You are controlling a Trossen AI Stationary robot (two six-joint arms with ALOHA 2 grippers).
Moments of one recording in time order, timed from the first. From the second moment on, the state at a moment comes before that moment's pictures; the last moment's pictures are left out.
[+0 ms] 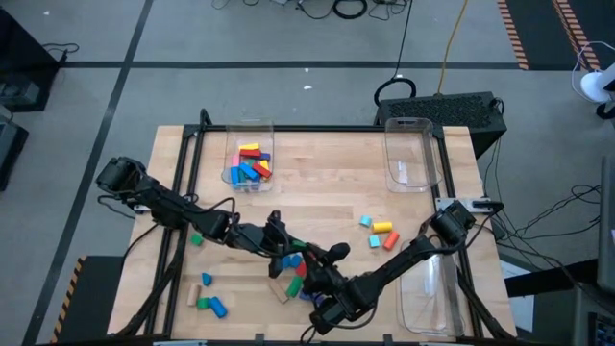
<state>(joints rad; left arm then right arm) -0.37 1.51 0.77 0.31 -0.28 -0.40 0.60 2.22 1.64 -0.53 1.36 0.42</state>
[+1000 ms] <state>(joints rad) 0.07 1.24 0.77 -0.37 -0.72 -0.33 0.56 2.18 1.56 -1.08 1.09 1.35</state>
